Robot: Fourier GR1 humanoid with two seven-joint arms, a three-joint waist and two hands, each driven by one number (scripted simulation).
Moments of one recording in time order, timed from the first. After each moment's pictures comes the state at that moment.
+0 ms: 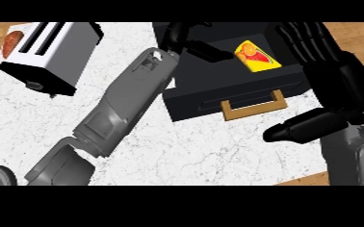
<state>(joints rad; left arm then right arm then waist) -1.26 0.00 -0.34 -0.34 0.39 0.27 -0.28 -0.40 -0.19 -0.07 -1.79 -0.20 0.29 0.09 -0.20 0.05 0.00</state>
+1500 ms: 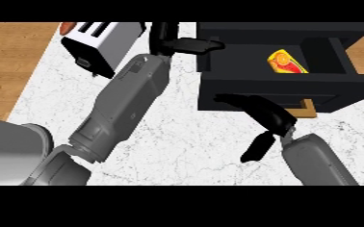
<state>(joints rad) -1.17 0.01 -0.22 -0.43 0.66 0.23 -0.57 -0.34 -0.34 0.36 -1.40 0.41 0.42 -0.02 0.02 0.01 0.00</state>
